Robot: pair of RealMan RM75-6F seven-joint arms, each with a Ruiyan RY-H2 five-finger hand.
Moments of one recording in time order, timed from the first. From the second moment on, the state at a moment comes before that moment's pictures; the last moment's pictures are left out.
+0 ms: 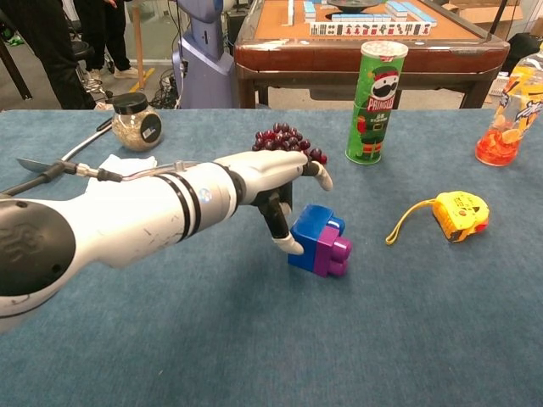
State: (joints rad) left arm -1.07 -1.85 -0.27 -1.41 0.73 0.89 0.61; right arm 0.12 -1.17 0.05 -1.48 -1.50 1.41 0.12
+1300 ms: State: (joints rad) left arm -1.14 -1.85 -0.25 -1.43 0.57 0.92 0.67; right arm 0.13 -1.19 0.05 -1.45 -1.50 1.39 0.15
